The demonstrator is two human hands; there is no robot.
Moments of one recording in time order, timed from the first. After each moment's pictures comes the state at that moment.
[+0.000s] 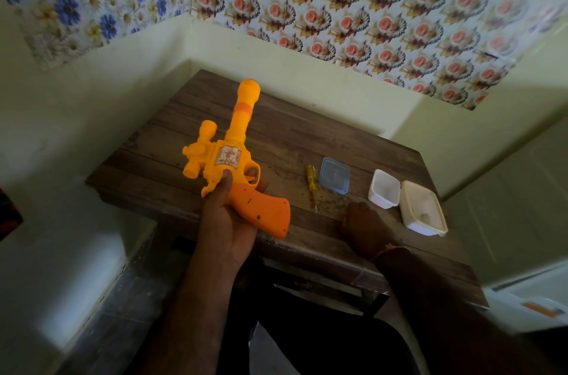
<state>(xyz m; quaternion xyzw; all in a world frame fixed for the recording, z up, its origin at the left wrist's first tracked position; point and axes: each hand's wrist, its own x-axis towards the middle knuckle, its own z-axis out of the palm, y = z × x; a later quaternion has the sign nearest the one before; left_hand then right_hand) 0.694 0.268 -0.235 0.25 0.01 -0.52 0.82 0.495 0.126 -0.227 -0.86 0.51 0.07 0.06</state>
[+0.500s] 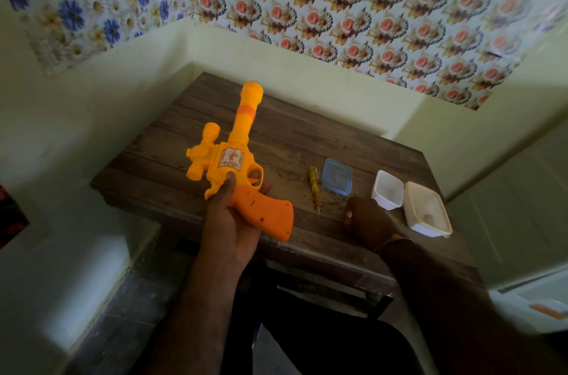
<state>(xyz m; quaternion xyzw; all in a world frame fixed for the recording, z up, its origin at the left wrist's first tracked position) 0.695 0.266 -0.237 0.24 0.00 -0.52 0.82 0.505 0.120 -0.210 -0.85 0.52 0.05 0.11</state>
